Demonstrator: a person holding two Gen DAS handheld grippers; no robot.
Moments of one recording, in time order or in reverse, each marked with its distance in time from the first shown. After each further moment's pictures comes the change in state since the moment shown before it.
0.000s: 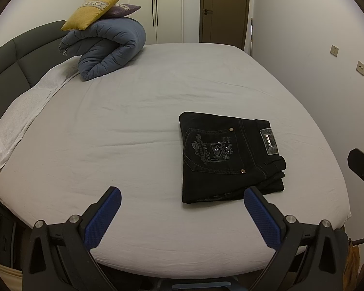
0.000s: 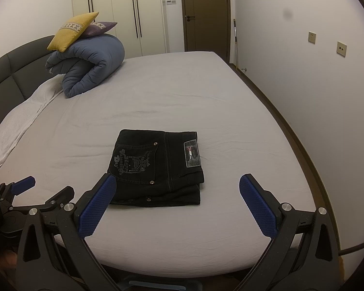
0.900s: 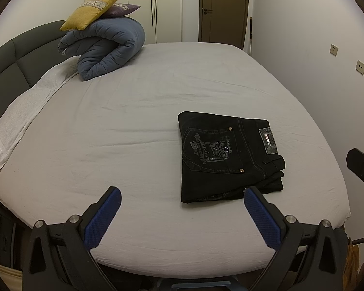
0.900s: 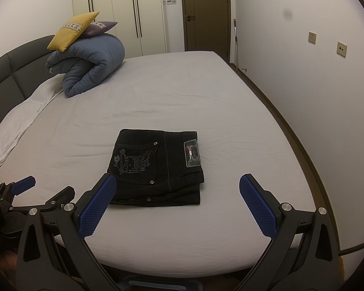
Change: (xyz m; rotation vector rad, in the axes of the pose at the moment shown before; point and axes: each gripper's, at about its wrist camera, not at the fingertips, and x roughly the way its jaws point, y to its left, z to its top) left arm -0.001 0.000 -0.002 0.002 0.004 -0.002; right arm 0.001 0.000 0.000 0.000 0.001 0.001
